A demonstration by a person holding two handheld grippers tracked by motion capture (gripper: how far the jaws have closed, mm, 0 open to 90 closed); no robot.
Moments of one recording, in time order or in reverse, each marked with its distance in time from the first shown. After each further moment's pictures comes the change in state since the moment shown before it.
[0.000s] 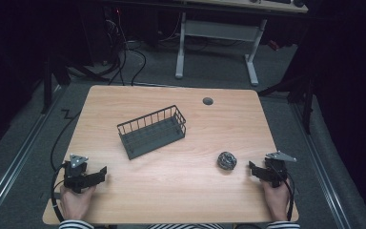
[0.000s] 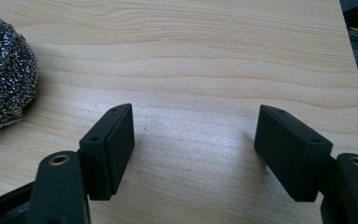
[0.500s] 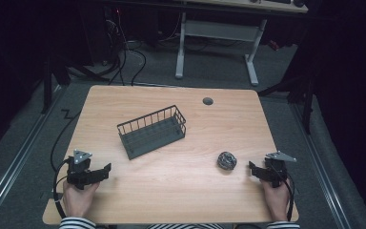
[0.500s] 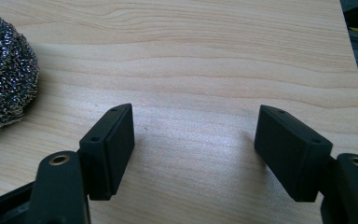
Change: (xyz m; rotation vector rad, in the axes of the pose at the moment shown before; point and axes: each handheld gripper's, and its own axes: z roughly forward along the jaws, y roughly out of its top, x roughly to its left) left arm -0.012 0.017 -0.007 -0.022 -0.043 0.025; right arm 0.000 0.000 0.000 -0.001 0.000 -0.003
